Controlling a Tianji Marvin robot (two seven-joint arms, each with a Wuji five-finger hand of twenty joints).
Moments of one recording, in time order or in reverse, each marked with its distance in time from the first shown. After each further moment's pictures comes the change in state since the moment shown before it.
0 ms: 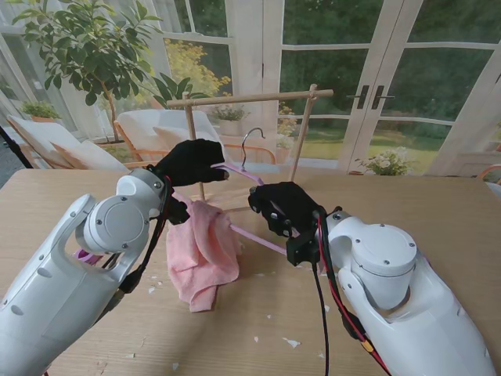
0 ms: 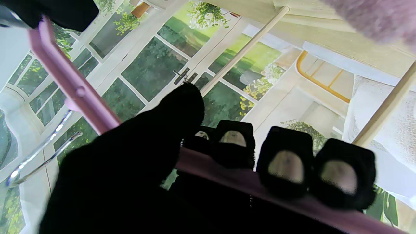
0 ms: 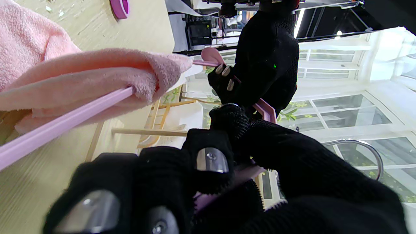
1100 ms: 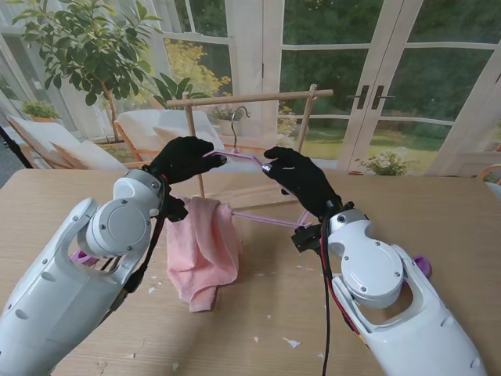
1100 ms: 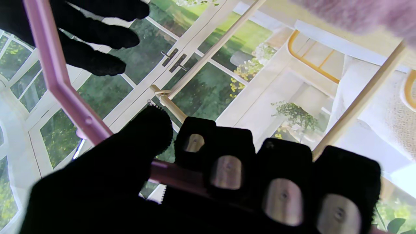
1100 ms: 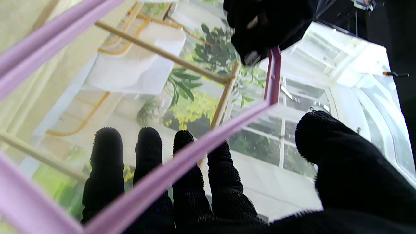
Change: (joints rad) left arm 0.021 -0.019 -0.016 0.006 0.045 0.014 0.075; right arm -0.018 0.002 -0.030 0.053 -0.398 -0.316 -0.192; left_hand -0.229 0.219 -0.040 0.000 0.199 -0.051 0.010 0.175 0.165 -0.036 0.126 0.055 0.108 -0.050 0.148 -0.087 0.192 -0.078 0.127 0.059; right_hand -0.172 -0.072 -0.172 -0.116 -0.557 0.114 -0.687 -0.512 -0.851 0.220 -0.789 -0.680 -0.923 0.213 -1.156 -0.744 -1.039 0.207 -0.937 -0.009
